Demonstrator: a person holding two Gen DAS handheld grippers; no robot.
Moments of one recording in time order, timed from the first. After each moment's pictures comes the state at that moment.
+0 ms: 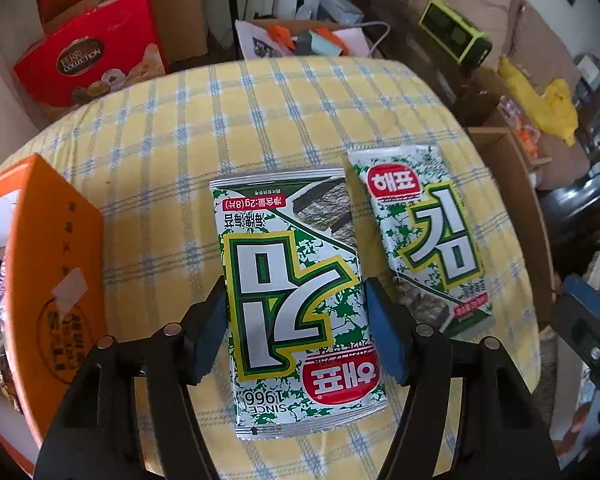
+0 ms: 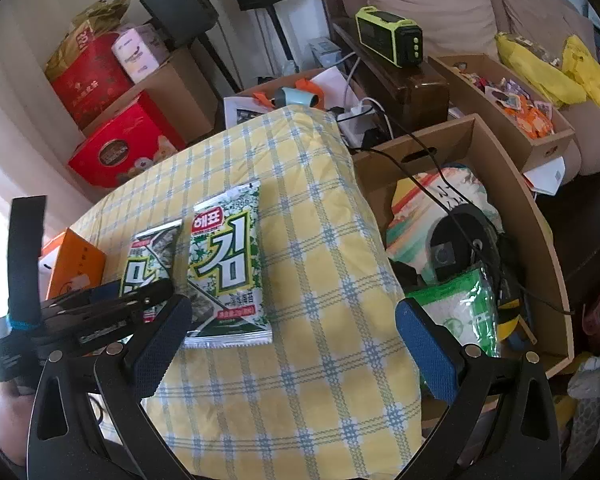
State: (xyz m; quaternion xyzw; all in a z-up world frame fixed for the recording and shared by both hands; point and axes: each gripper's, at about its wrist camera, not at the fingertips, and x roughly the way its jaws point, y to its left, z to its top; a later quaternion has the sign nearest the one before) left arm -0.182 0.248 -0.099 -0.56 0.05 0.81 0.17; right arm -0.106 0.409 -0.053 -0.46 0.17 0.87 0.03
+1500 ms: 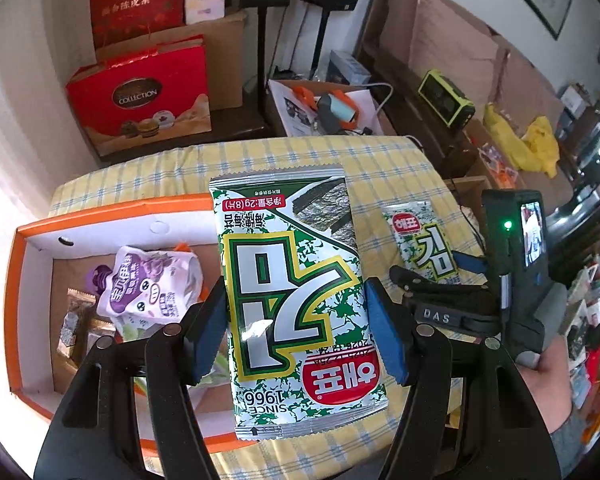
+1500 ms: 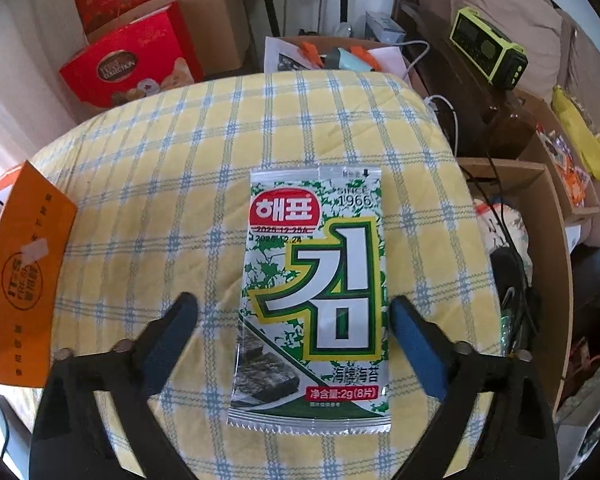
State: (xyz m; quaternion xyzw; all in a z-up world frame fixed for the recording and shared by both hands) left arm -0.158 0.147 -0.009 -0.50 0.01 0.85 0.17; right arm -0.191 0.320 -0.101 -0.54 0.04 0.84 0.01
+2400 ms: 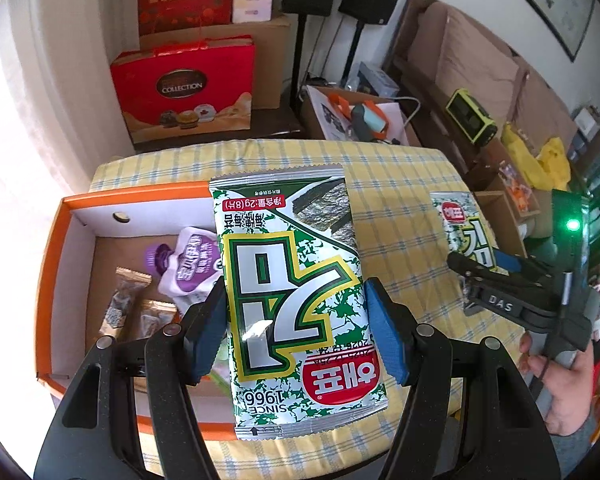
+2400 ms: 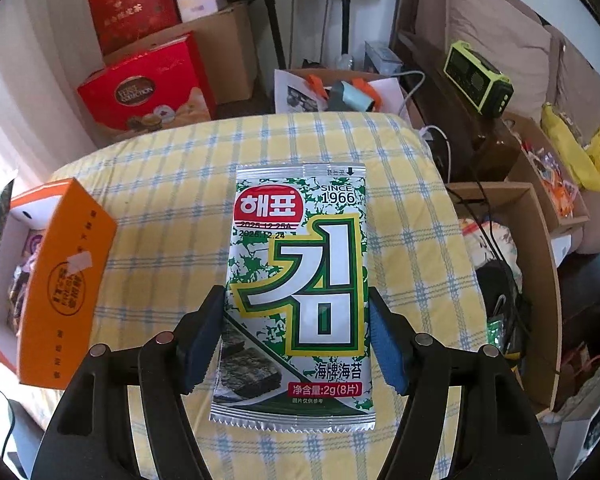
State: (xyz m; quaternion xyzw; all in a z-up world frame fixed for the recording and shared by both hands) left arm -0.150 0.078 -0.006 -0.49 -0.01 0.86 0.14; right arm -0.169 0.297 -0.058 -0.49 0.03 0.87 0.01
